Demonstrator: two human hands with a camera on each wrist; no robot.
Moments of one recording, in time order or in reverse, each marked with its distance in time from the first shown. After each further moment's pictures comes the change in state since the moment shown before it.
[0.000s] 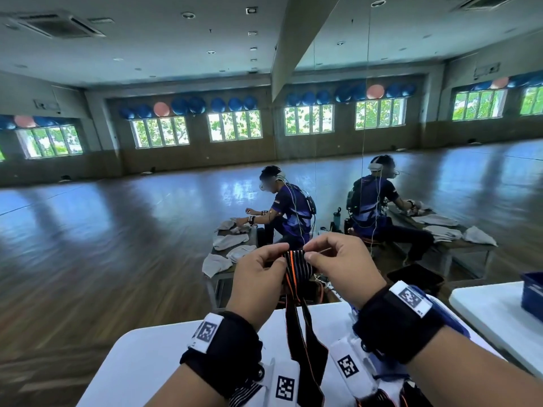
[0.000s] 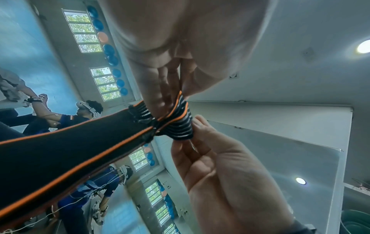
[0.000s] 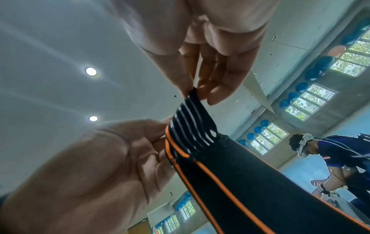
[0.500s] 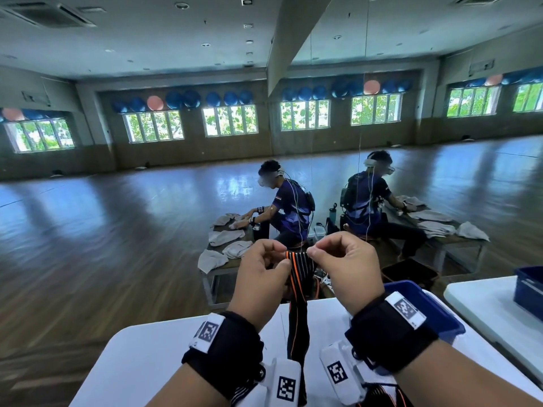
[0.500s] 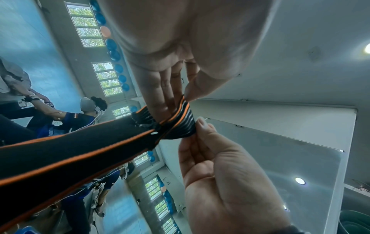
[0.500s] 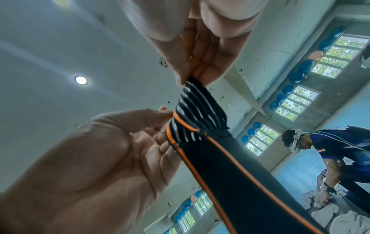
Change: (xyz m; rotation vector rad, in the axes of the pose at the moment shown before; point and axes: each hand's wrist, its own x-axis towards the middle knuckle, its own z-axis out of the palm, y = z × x) left_hand -0.007 -0.001 0.006 -0.080 -0.068 0.014; right_hand -0.011 0.013 0.009 0.127 0.259 -0.006
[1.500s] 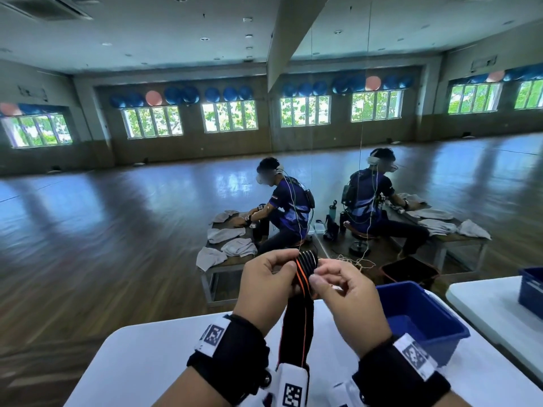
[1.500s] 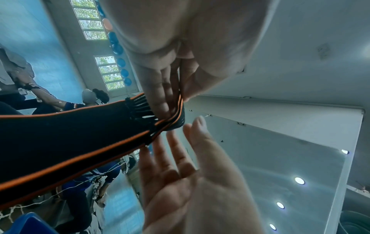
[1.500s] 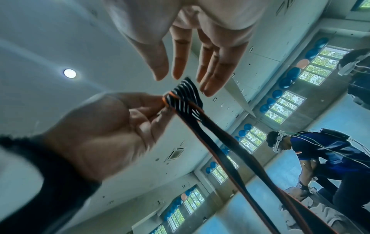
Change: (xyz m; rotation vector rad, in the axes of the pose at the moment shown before) left_hand 0.010 -0.009 0.012 -0.015 0.035 -0.141; right_hand -0.026 0.045 -0.007 0.045 -0.125 0.039
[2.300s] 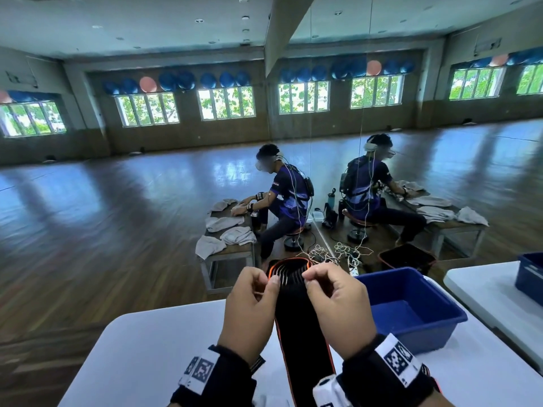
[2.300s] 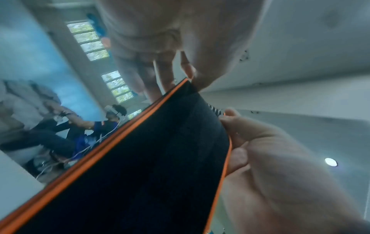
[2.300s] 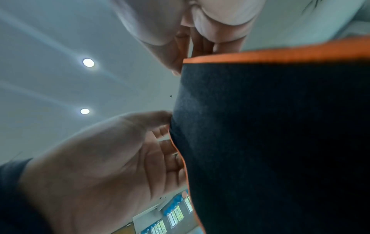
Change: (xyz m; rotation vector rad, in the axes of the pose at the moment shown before) left_hand -0.014 -0.069 -0.035 0.374 0.136 0.252; right_hand -0.021 0.006 0.020 -0.255 0.079 -0.182
